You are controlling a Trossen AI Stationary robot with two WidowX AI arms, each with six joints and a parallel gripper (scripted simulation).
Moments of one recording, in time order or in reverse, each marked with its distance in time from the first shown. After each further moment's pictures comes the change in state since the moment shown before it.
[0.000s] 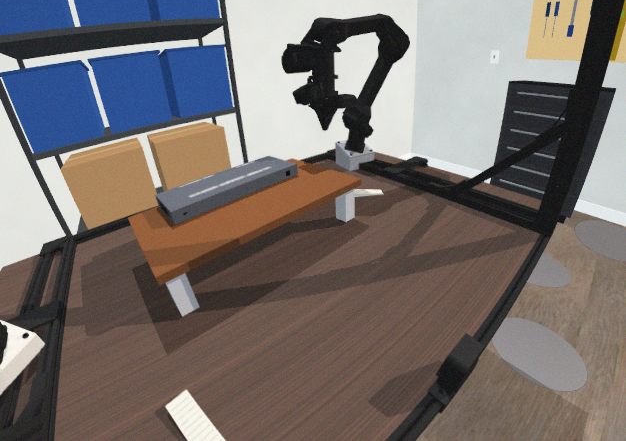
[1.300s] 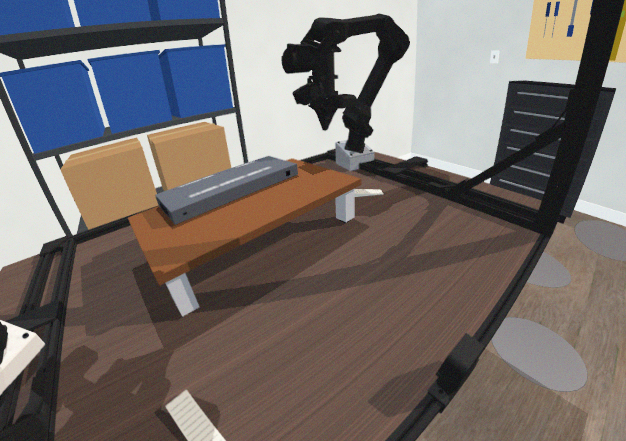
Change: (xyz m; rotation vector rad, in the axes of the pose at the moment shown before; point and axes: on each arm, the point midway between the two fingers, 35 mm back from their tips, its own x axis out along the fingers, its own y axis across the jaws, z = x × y) left arm -0.227 -0.019 -0.322 -0.325 1.266 0.084; right arm 0.000 0.000 0.000 0.000 0.000 0.000
